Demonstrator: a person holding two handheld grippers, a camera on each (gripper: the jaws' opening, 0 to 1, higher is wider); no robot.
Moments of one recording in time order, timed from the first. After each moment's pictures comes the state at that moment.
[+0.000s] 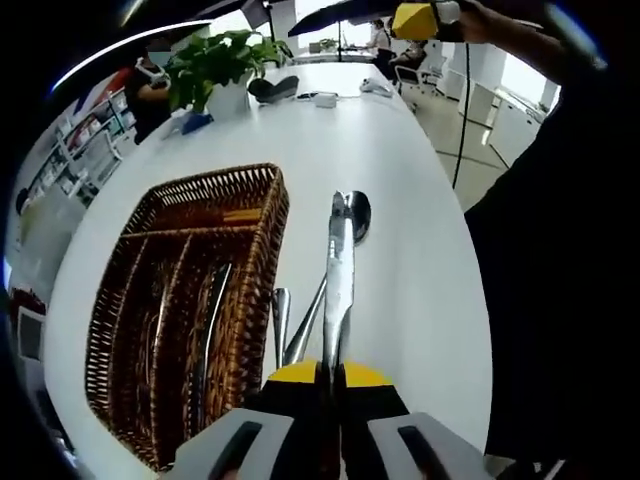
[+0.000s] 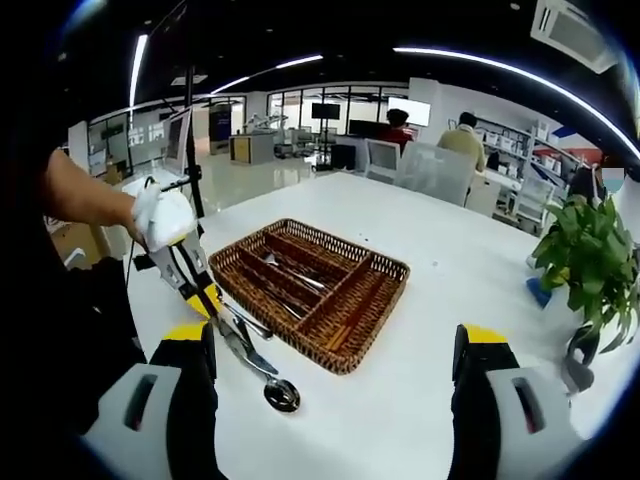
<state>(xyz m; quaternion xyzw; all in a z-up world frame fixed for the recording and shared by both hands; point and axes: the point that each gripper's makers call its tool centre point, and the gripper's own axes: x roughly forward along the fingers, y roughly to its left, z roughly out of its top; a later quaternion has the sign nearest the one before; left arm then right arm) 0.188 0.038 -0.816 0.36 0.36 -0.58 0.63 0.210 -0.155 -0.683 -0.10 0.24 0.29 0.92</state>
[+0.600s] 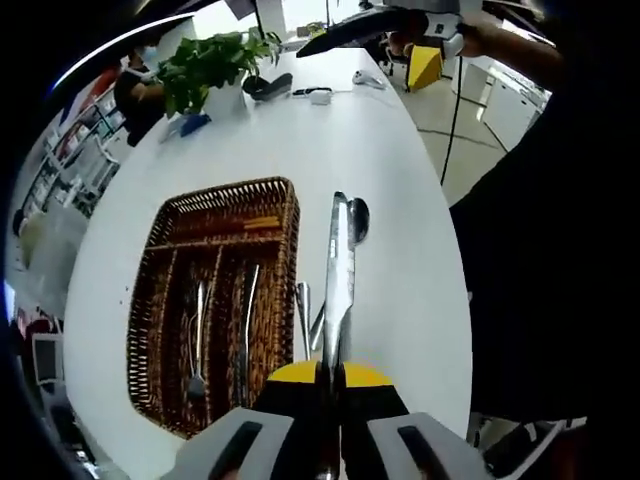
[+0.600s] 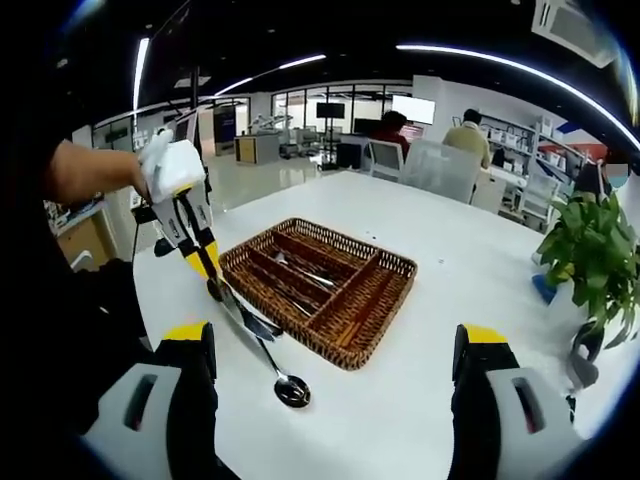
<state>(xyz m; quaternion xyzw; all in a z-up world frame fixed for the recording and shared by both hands) 0.200 0.057 -0.753 0.41 0.38 -0.58 0.60 0.201 -0.154 -0.677 -0.10 0.24 0.29 0.92</state>
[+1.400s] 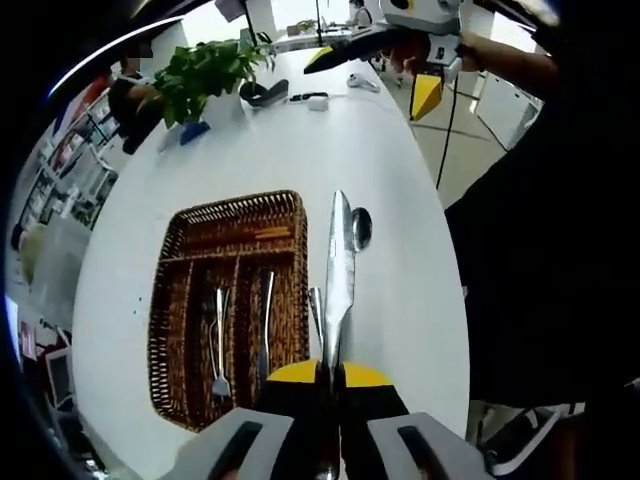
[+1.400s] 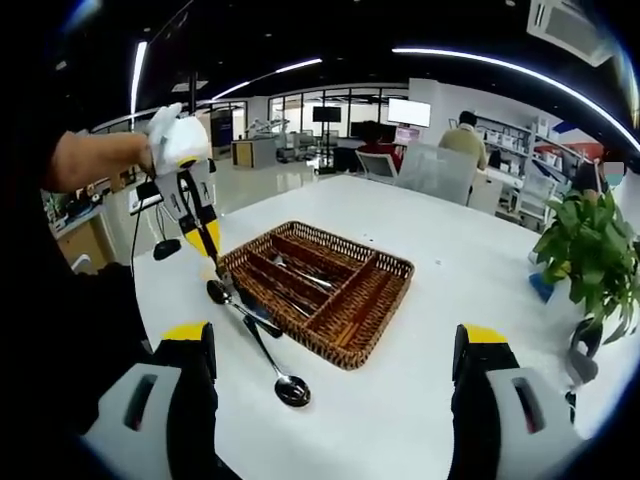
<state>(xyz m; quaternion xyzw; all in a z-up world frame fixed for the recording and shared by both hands) 0.215 0.058 -0.730 0.42 0.37 -0.58 0.59 0.199 -0.158 -0.676 -0.10 0.23 0.29 0.92</state>
